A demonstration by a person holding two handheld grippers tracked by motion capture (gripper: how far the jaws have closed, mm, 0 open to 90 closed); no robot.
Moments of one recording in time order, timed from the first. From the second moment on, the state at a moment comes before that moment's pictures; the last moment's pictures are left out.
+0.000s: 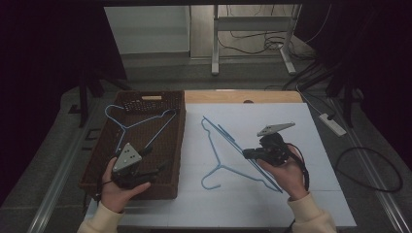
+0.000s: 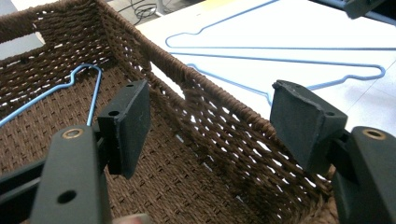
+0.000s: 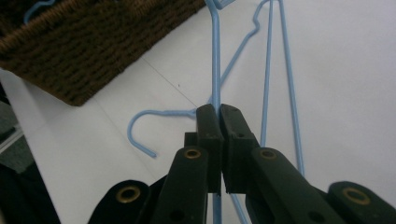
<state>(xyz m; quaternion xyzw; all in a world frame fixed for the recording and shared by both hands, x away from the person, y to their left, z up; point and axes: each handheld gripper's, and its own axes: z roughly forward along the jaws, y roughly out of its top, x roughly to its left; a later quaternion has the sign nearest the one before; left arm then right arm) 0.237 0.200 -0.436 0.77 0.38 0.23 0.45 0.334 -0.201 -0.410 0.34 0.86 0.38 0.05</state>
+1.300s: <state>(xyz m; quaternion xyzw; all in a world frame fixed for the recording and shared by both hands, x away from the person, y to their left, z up) 0.318 0.104 -0.406 0.83 0.32 0.17 0.43 0.319 -0.233 -0.399 0.31 0.85 0.42 0.02</state>
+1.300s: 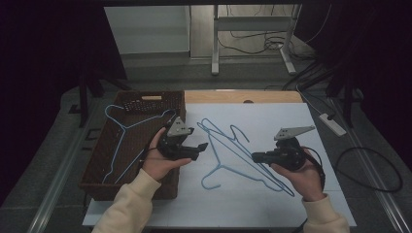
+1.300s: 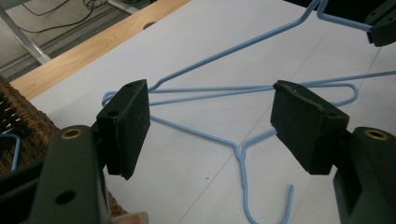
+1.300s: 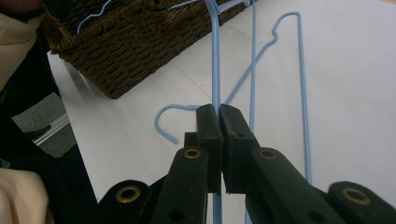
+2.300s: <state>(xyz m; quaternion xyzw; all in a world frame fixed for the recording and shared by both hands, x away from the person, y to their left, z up) 0.351 0.035 -0.423 0.90 0.18 0.24 0.33 0.315 -0.254 -0.389 0.27 0.85 0.44 -0.01</state>
